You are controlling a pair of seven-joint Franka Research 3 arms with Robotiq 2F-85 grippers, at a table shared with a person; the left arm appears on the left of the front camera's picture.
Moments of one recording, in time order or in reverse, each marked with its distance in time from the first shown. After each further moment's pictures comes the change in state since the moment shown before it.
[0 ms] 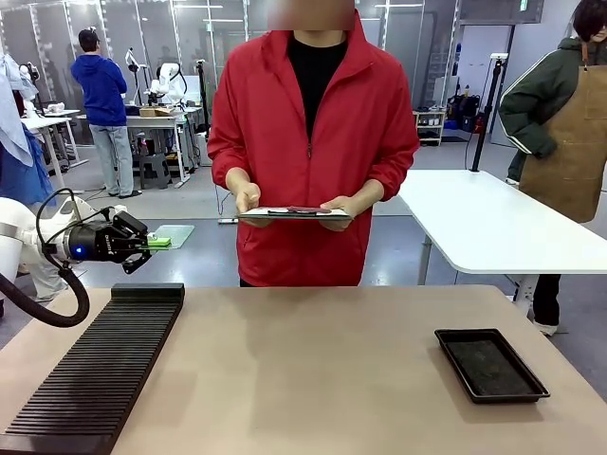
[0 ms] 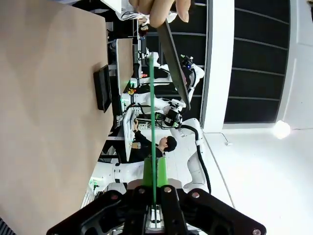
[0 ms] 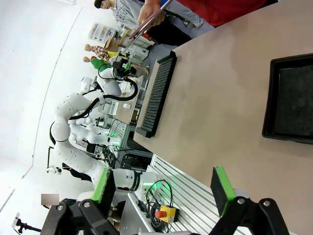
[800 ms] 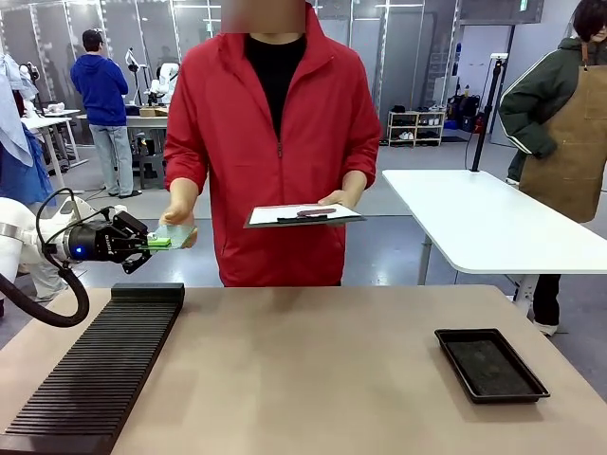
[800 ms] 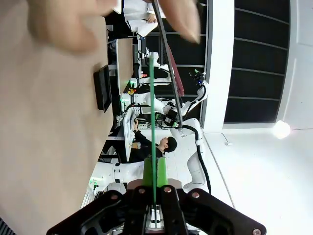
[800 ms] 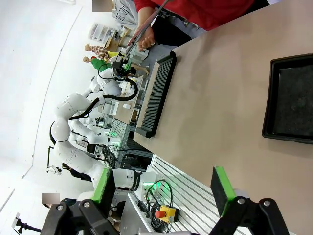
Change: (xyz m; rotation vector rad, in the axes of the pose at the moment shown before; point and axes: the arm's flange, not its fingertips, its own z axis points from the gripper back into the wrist) left arm 0.000 0.000 0.000 0.000 0.000 0.000; right arm 0.000 0.000 0.000 0.000 0.000 0.000
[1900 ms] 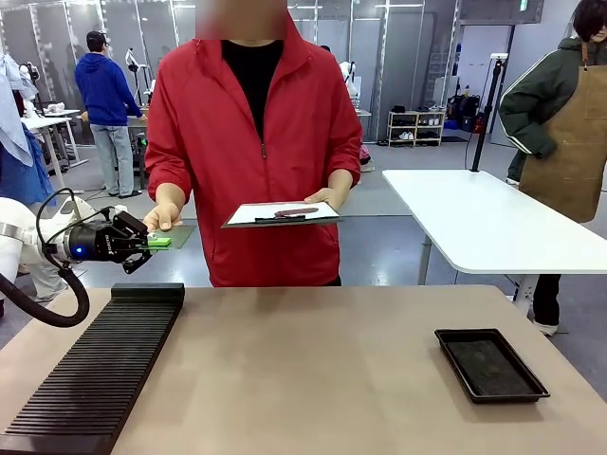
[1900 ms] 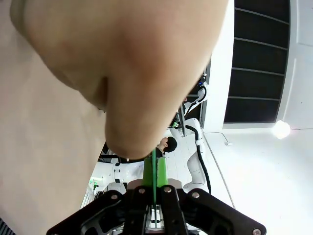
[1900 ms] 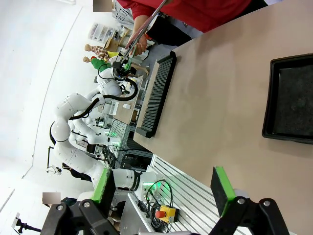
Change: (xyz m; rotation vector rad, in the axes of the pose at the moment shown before) left arm 0.000 0.000 0.000 0.000 0.001 0.000; right arm 0.000 0.000 0.000 0.000 0.000 0.000
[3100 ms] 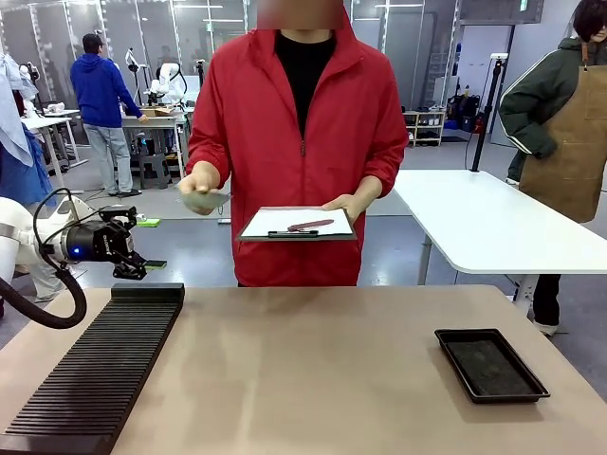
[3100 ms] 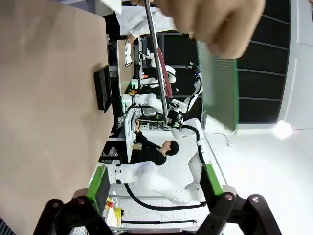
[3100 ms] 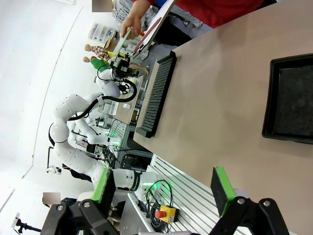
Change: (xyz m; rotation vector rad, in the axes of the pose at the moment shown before) left arm -0.008 -0.002 0.000 0.006 -0.011 -0.008; right arm 0.000 0.000 0.000 0.000 0.000 0.000
